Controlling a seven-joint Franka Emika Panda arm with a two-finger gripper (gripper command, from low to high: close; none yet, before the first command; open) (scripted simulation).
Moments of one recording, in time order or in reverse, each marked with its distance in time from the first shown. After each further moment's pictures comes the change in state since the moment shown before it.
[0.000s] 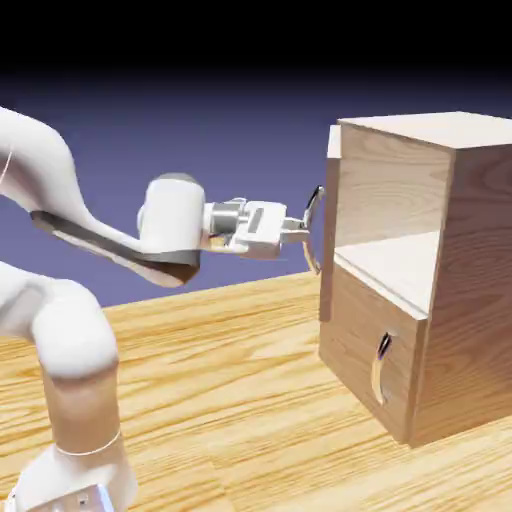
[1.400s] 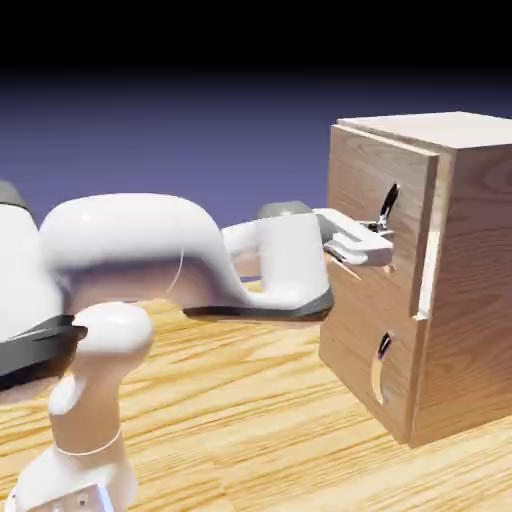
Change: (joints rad) arm 0.826 0.019 -1.194 0.347 -0.993 0.226 -0.022
